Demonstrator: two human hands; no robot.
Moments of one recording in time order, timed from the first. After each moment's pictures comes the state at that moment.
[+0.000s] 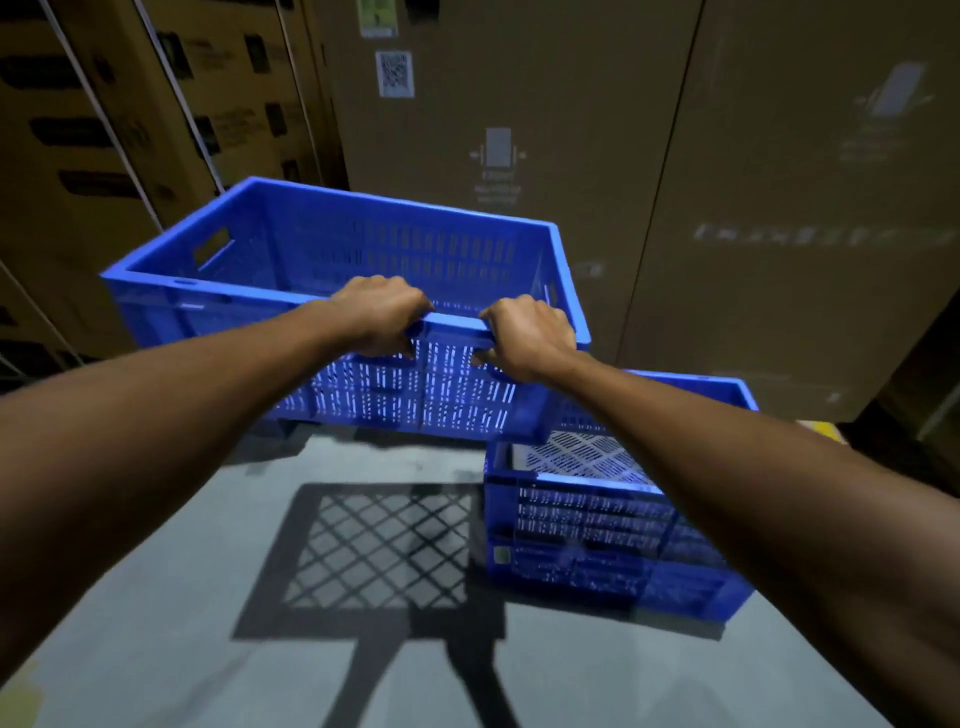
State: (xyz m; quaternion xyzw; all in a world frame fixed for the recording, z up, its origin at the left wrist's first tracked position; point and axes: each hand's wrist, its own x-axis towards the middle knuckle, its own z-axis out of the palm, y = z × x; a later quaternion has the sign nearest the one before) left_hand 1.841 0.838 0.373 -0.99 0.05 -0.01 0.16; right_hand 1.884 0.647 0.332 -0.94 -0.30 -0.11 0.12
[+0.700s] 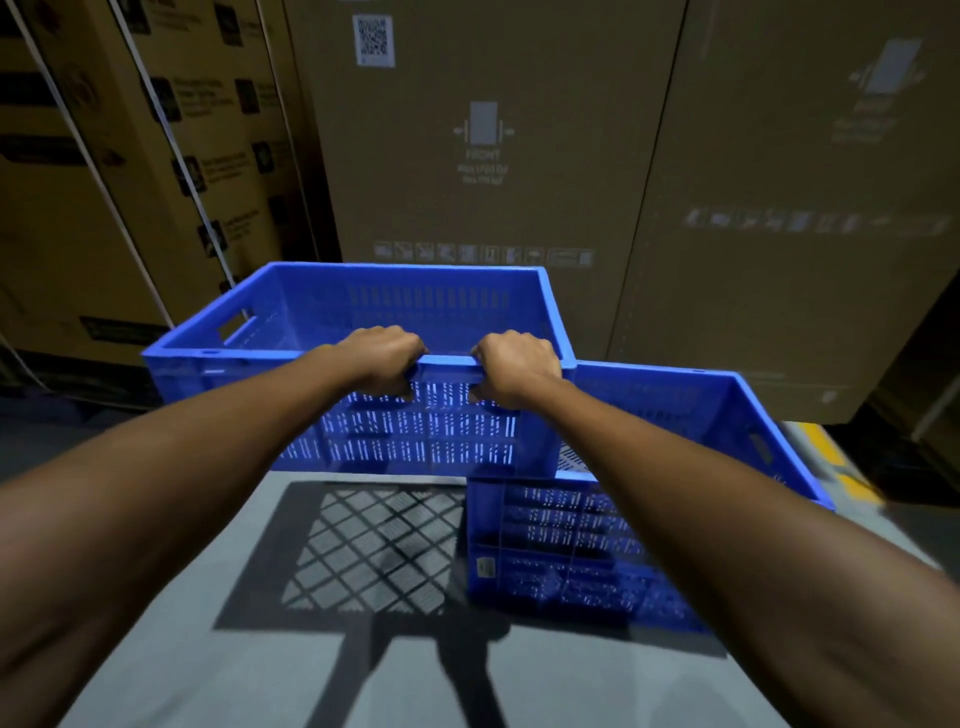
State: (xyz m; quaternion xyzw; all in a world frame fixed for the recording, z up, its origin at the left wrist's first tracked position) left_hand 1.882 0.841 0.250 -1.00 0.04 0.04 0.08; right_hand 1.917 0.653 0.231 -0.95 -0.29 -0.09 0.06
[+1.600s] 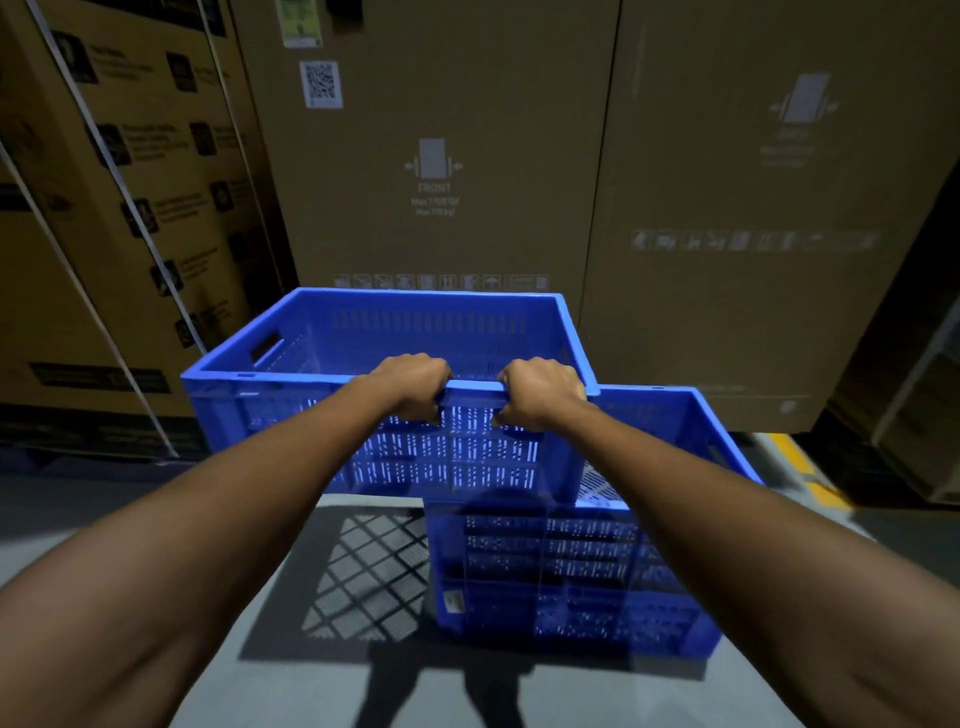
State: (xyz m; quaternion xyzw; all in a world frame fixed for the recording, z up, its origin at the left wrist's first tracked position) left_hand 1.923 0.753 0.248 -1.00 0.05 0.04 0.07; right_hand 1.954 0.569 0.225 -0.97 -0.23 -0.08 0.04
